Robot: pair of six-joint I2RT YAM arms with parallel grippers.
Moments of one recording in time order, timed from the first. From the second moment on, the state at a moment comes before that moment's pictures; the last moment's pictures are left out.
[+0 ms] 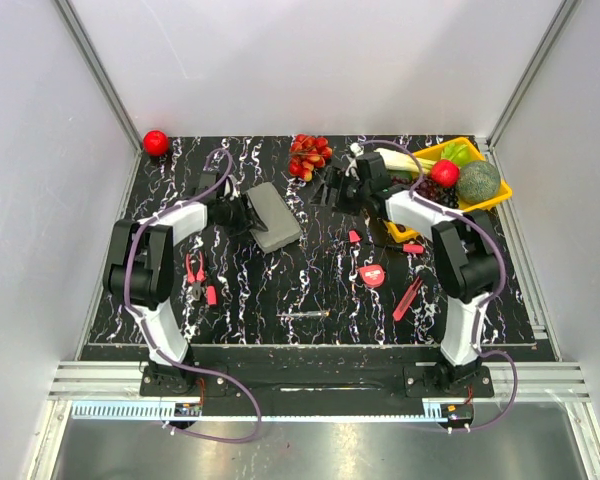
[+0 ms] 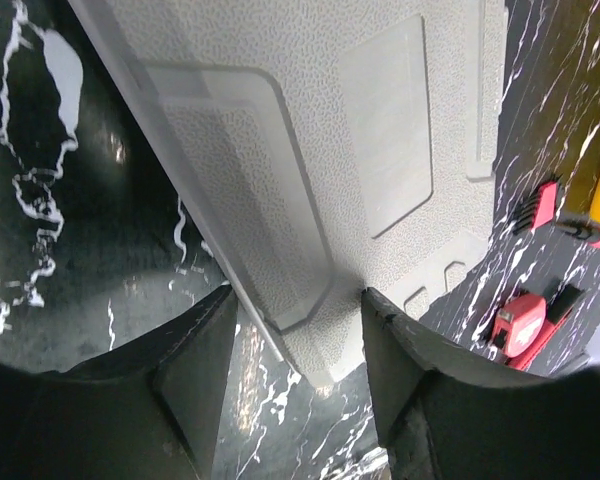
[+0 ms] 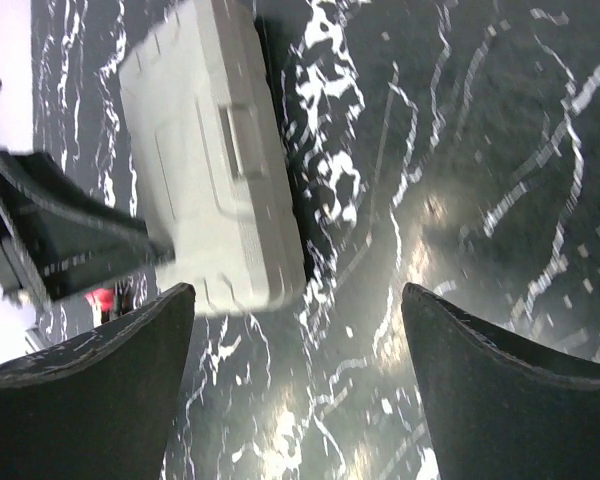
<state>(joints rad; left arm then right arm) -0.16 1.85 1.15 -0.30 0.40 -0.58 0.41 1.93 1.33 -0.06 -0.38 0.59</state>
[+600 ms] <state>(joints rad) -0.17 1.73 1.02 -0.30 0.41 -0.53 0.54 2.25 1.54 0.07 -0.43 0.66</state>
